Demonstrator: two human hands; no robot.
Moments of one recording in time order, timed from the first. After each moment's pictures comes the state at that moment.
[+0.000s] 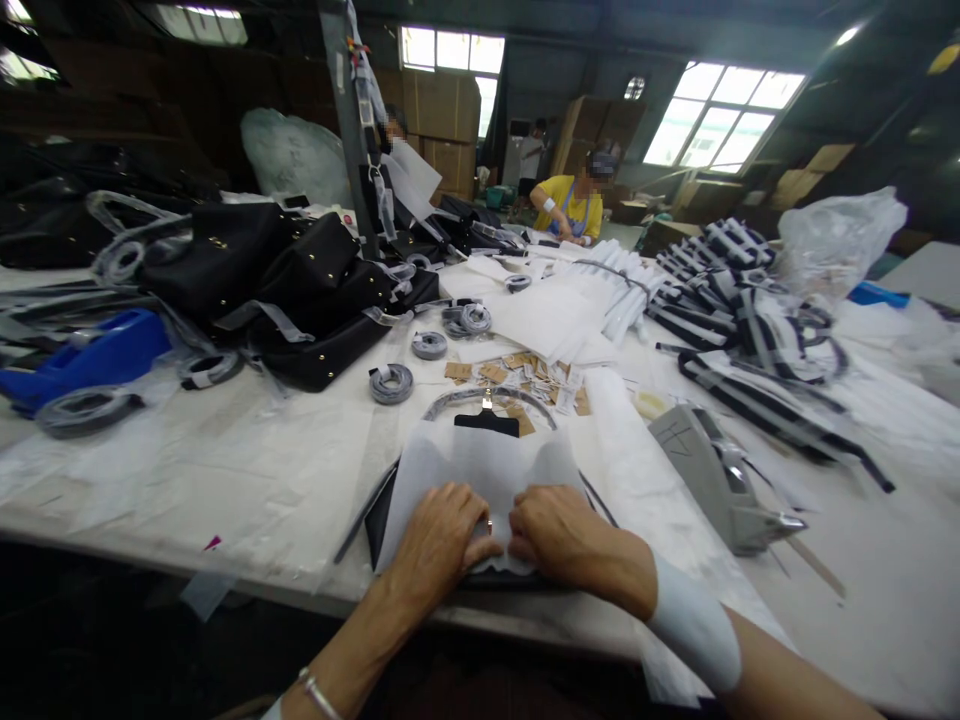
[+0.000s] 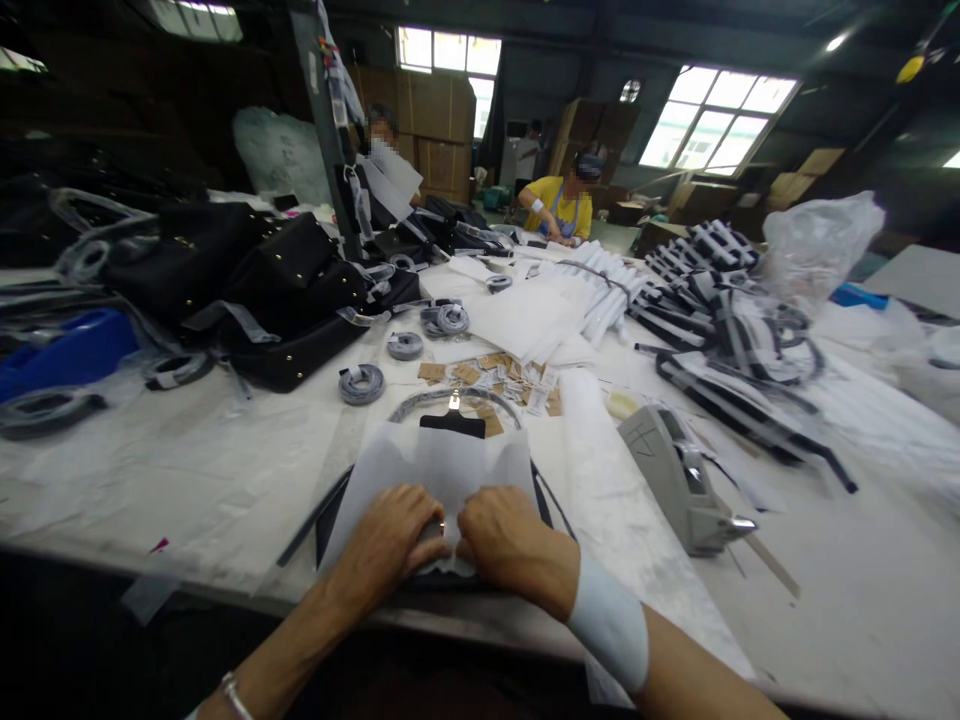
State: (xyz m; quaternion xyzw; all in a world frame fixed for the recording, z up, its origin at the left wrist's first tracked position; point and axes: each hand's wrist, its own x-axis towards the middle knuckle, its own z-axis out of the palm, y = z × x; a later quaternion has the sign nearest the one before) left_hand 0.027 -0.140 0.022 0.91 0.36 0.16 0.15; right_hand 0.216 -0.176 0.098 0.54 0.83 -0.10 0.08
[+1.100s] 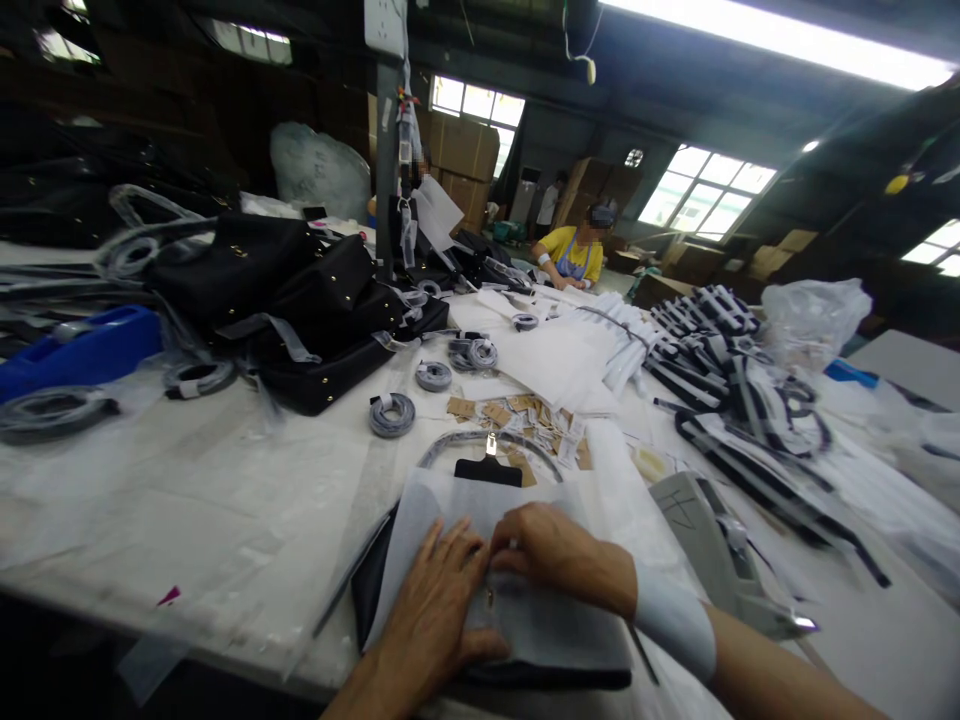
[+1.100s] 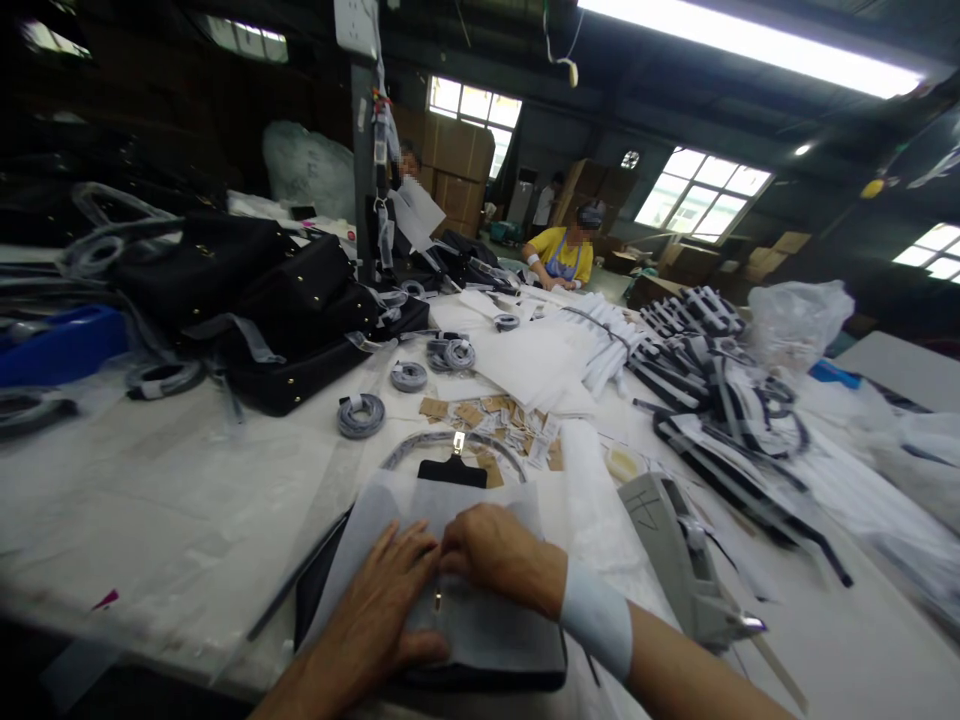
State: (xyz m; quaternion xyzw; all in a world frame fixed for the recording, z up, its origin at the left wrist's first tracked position) left_hand 0.027 -0.134 0.007 0.90 0.35 0.20 0.19; right_hand 0.217 -0.115 0.107 0.53 0.83 -0.20 0.02
